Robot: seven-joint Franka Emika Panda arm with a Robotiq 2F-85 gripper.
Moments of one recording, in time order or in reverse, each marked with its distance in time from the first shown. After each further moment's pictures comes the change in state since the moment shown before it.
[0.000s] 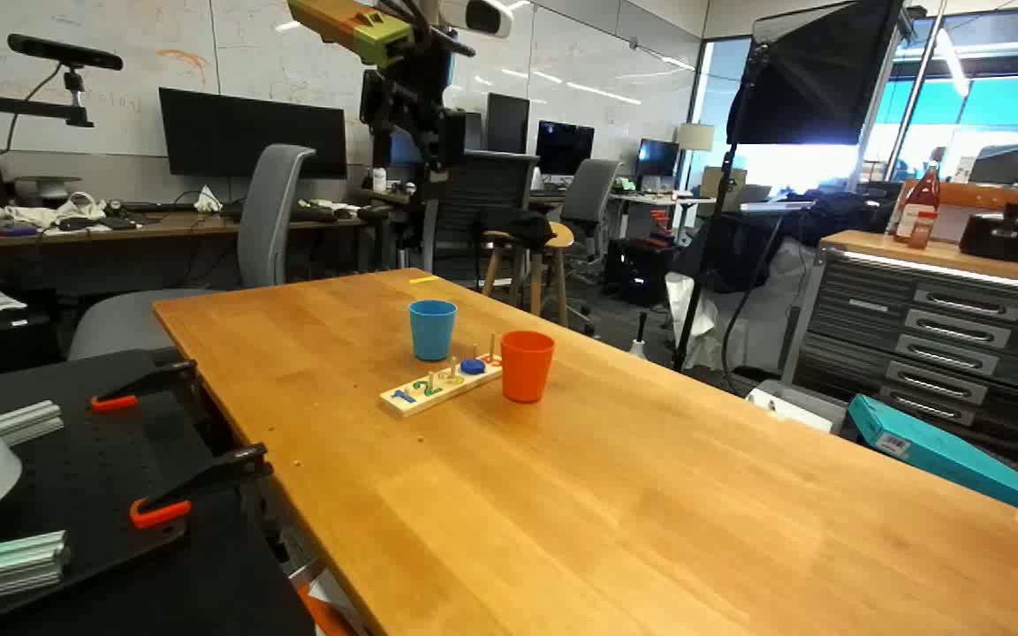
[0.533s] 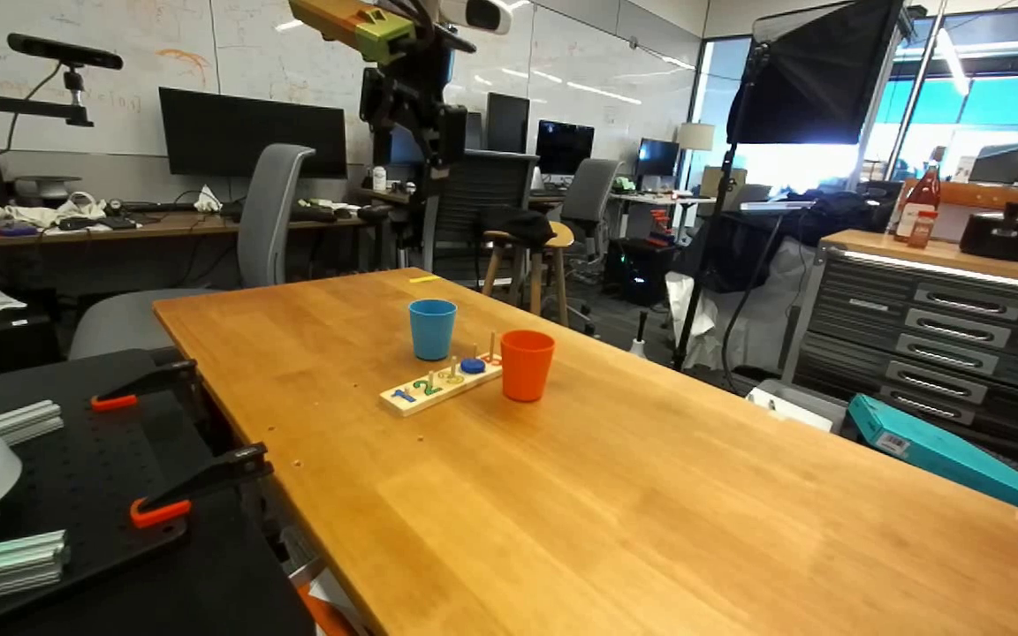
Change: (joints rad) arm -0.002 0.002 0.016 0.005 0.000 0.001 -0.003
